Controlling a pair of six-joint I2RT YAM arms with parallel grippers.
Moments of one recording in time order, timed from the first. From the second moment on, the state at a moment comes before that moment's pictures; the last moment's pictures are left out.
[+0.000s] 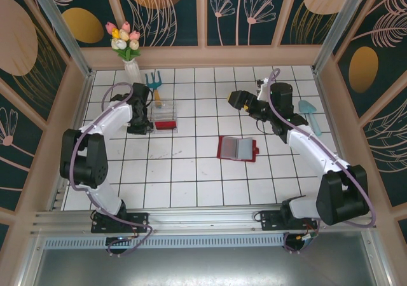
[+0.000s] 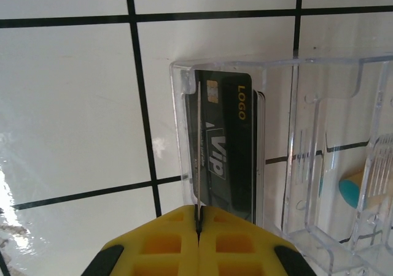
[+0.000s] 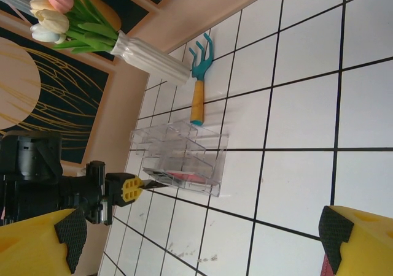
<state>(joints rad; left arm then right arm) -0.22 1.74 1.27 -0.84 -0.17 -1.78 0.29 1.33 0.93 -0.04 -0.55 0.71</state>
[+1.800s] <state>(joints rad) -0.17 1.93 1.51 -0.98 -0.08 -1.85 0.29 1.38 0.92 0.00 -0.55 0.73</state>
